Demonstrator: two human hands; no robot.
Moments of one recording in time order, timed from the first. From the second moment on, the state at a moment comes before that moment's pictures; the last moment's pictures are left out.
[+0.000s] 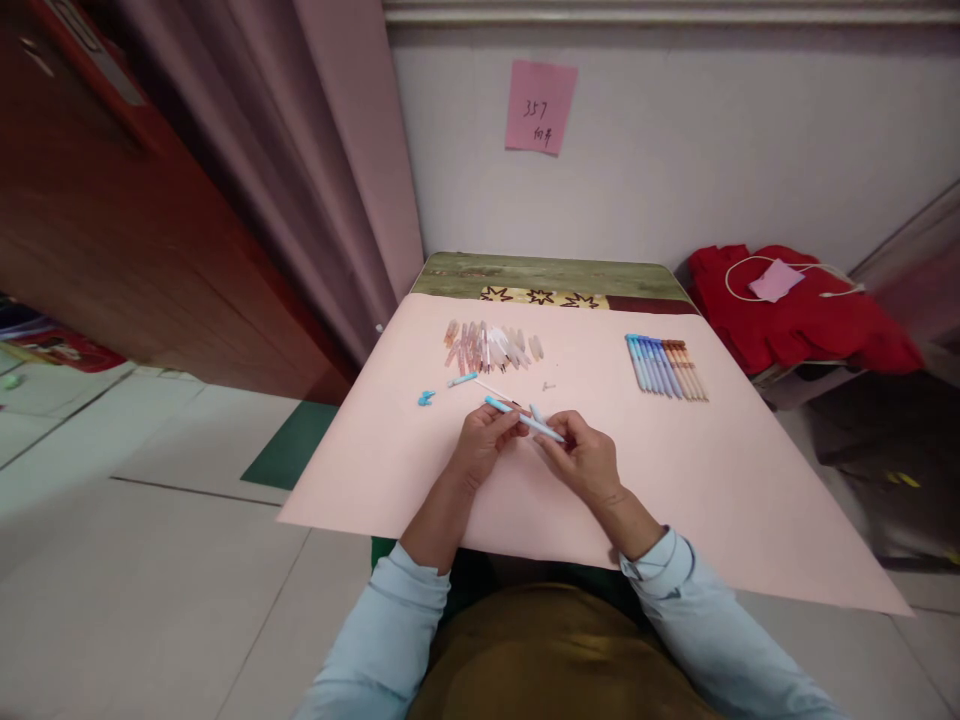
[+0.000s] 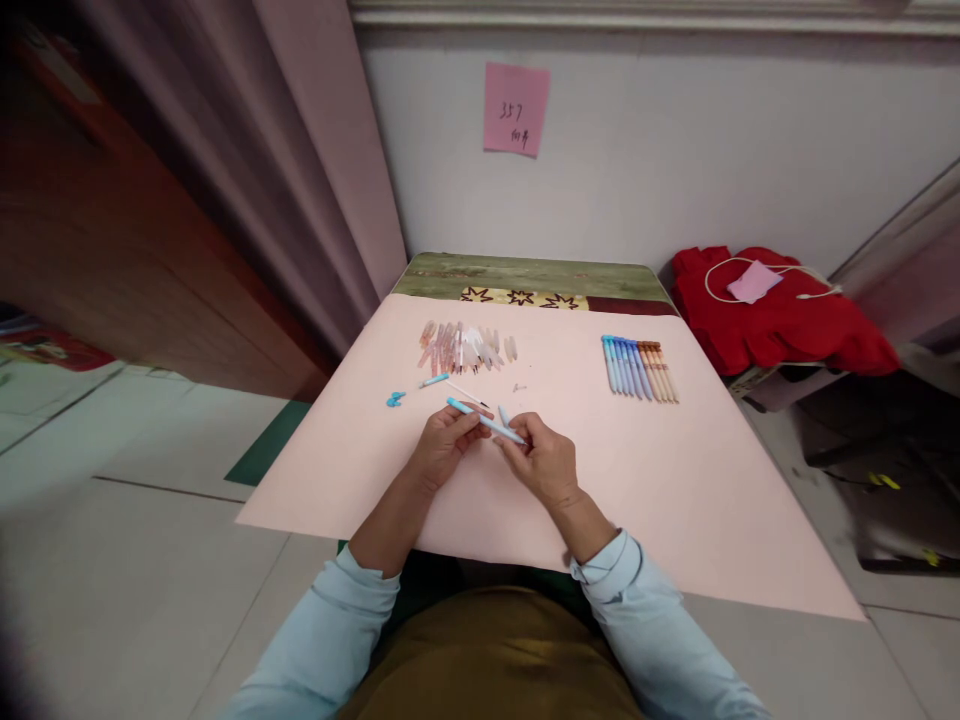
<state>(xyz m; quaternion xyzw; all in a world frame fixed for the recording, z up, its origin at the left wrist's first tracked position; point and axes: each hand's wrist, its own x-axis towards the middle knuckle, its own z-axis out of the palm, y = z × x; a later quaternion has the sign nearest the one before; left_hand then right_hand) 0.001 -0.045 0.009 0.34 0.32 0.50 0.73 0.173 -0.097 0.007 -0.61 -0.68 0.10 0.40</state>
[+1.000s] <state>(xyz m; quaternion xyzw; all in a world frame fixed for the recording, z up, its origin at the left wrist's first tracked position) 0.002 -0.045 0.006 0.34 0.35 0.48 0.73 0.171 -0.099 0.010 -0.58 -0.68 0.08 0.45</state>
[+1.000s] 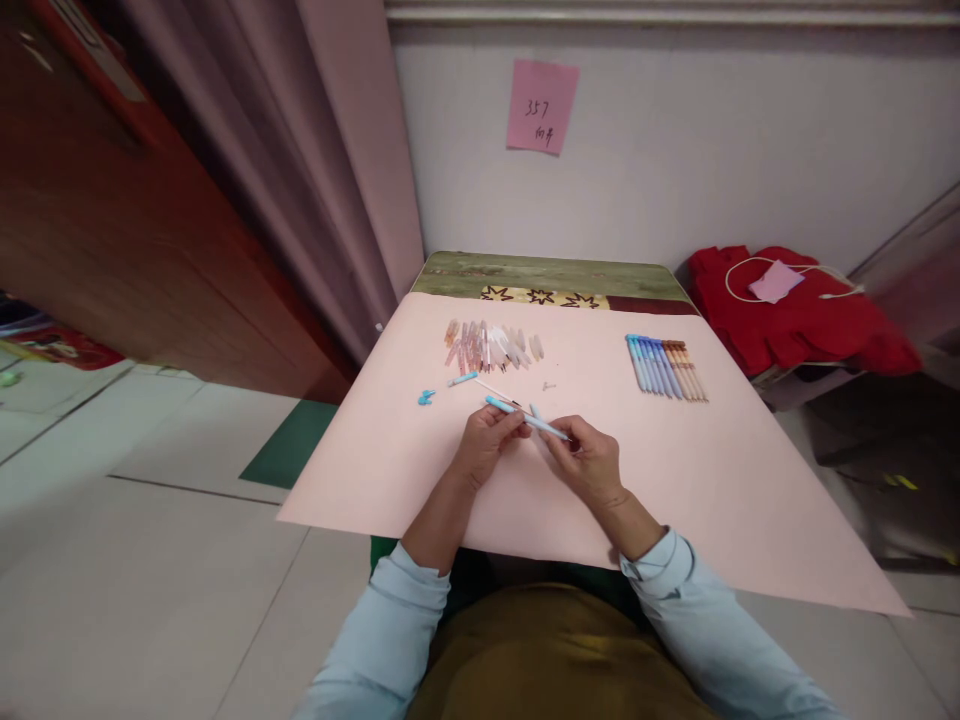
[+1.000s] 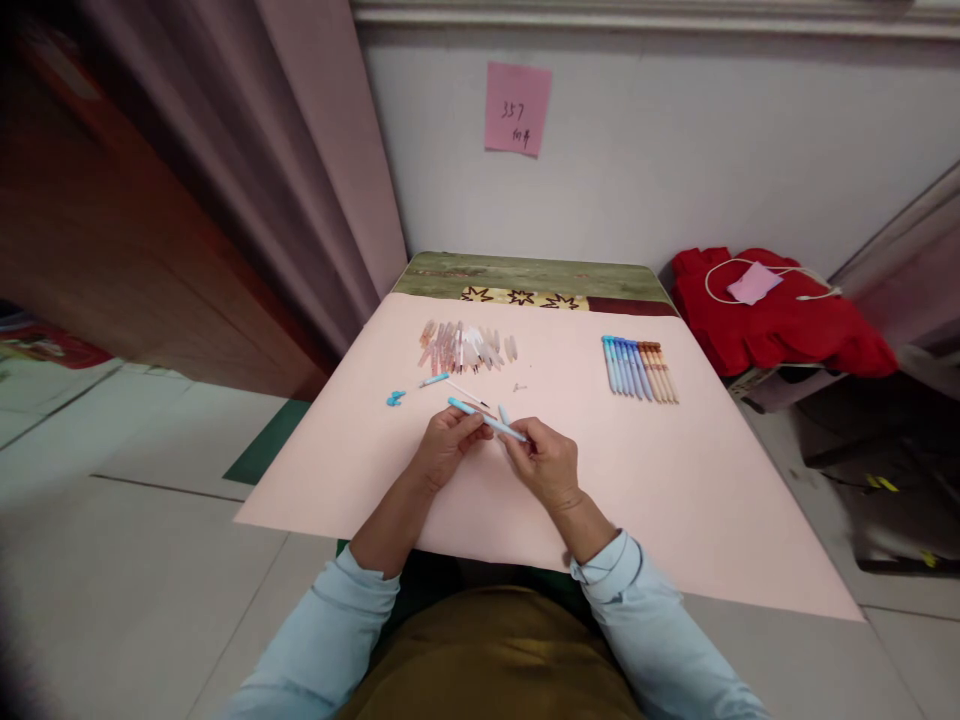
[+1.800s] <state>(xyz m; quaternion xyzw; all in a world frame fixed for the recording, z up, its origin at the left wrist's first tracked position) 0.001 -0.045 0.005 0.35 0.35 0.49 0.72 0.171 -0.098 0.009 -0.59 -0.69 0.06 0.41</state>
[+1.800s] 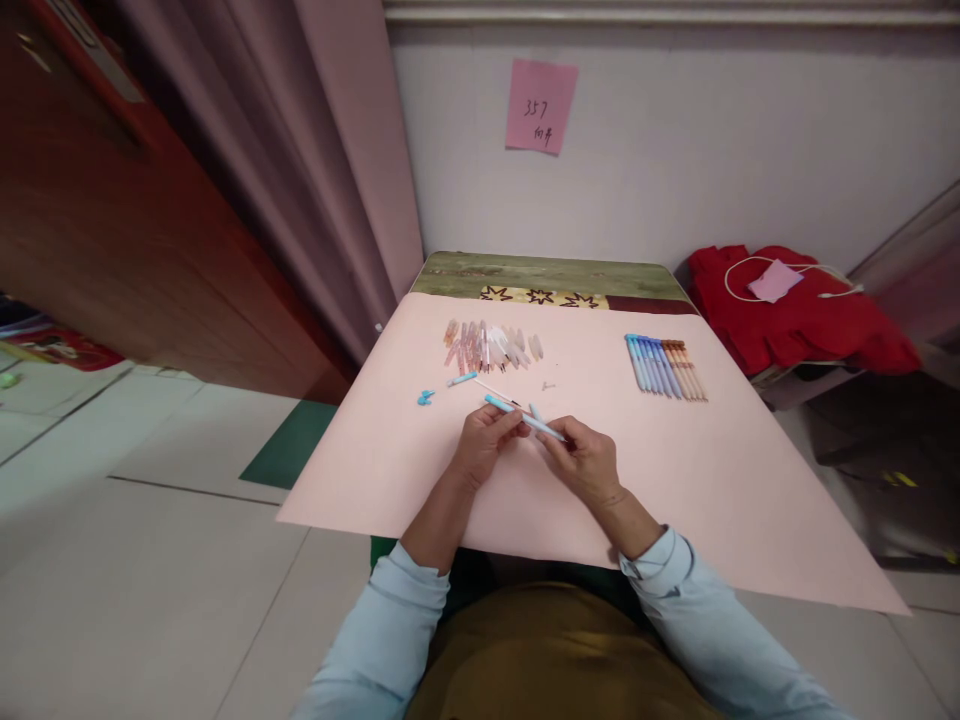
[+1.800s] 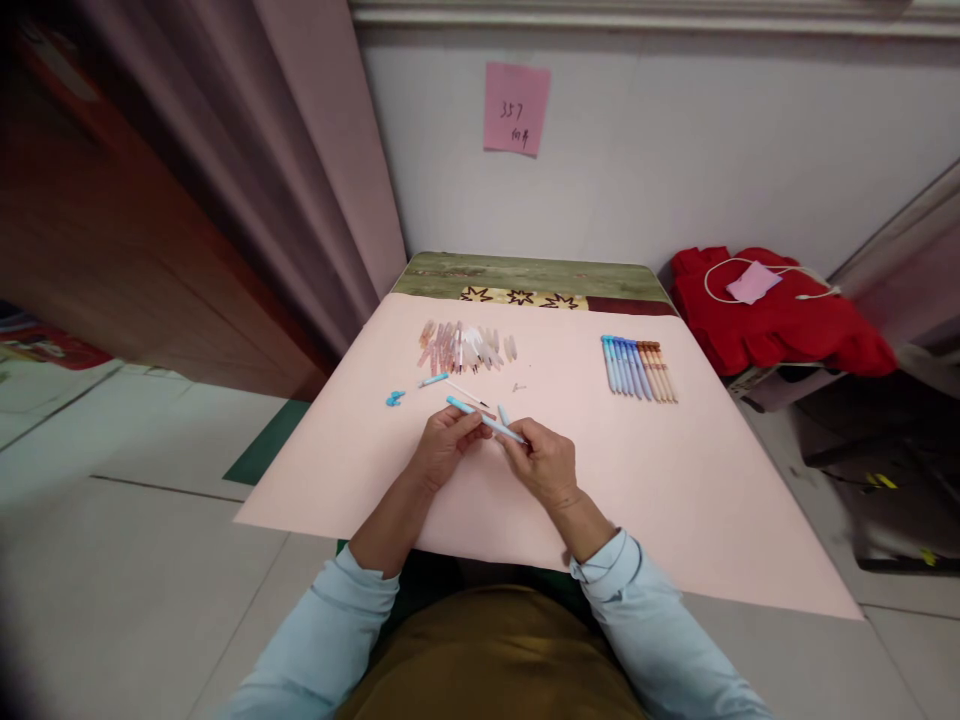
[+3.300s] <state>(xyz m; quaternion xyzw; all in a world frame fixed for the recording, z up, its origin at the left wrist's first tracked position) 0.003 -0.047 0.005 0.38 0.35 0.50 0.69 0.172 -0.096 0.008 -0.59 -0.71 0.08 0.38</state>
